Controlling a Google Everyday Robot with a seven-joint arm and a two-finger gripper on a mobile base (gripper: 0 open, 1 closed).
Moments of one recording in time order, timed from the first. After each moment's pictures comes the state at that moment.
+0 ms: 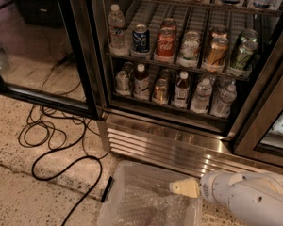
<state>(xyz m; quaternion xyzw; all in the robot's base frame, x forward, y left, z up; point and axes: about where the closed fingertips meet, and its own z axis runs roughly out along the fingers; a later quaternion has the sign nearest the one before) 0.421 -0.190 0.595 -0.09 0.95 0.09 0.28</state>
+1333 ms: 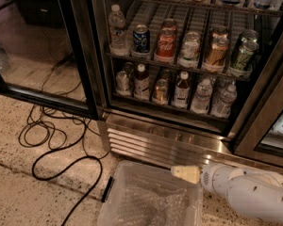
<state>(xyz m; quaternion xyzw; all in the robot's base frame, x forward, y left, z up) 0.459 -0.200 0.593 0.00 0.94 0.11 0.32</state>
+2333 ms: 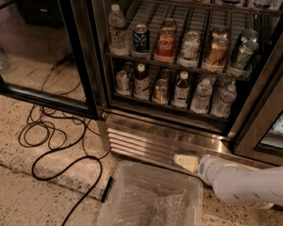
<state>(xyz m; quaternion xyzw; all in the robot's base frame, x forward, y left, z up) 0.503 -0.222 0.576 0.07 0.93 0.07 0.36</state>
